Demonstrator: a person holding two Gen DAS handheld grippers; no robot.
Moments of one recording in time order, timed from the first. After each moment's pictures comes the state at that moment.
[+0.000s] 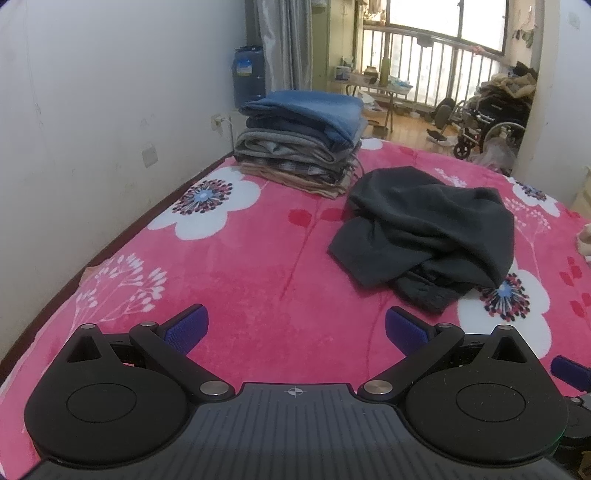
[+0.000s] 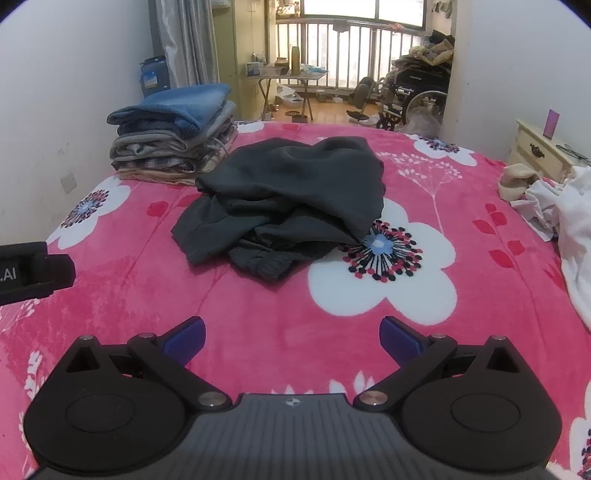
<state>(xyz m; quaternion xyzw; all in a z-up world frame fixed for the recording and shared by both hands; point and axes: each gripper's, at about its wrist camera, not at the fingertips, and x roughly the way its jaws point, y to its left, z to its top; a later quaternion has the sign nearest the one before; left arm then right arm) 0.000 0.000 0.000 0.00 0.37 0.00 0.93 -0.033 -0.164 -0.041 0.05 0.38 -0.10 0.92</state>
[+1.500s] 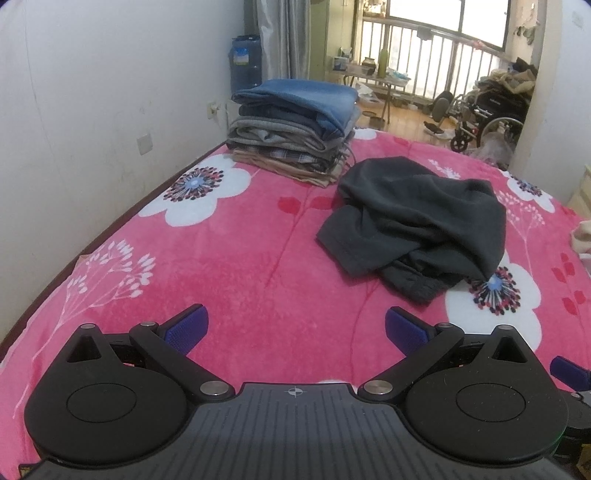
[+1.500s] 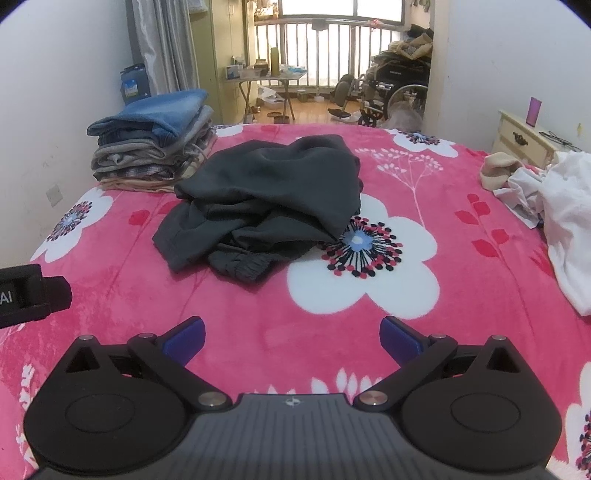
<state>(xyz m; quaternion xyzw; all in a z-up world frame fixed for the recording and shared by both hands) -0.005 -0.012 -0.003 0.00 0.38 -0.01 0.92 -0.036 -0.178 -0.040 0.07 0.38 -0.13 0.91</state>
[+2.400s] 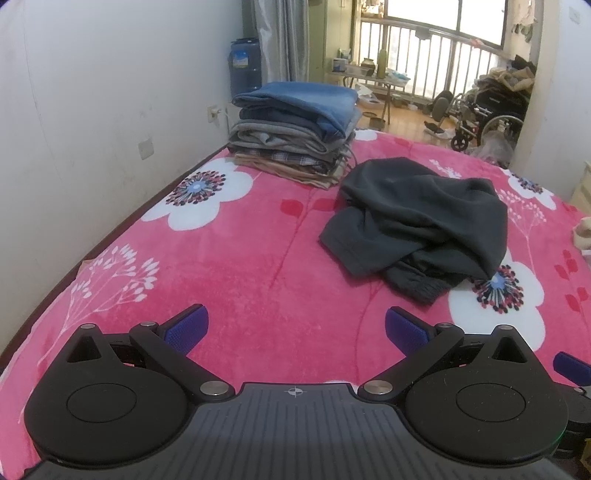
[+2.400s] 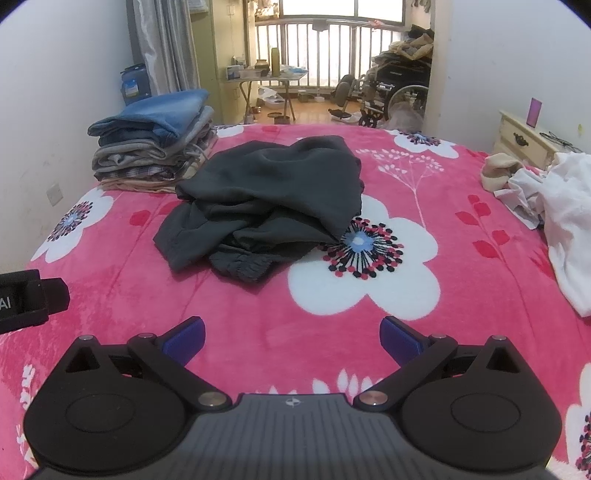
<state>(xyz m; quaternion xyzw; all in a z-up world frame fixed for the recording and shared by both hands) -0.005 -0.011 -0.001 0.01 0.38 -0.01 0.92 -0.036 -0.177 -0.041 0.07 0.38 -0.13 0.92</state>
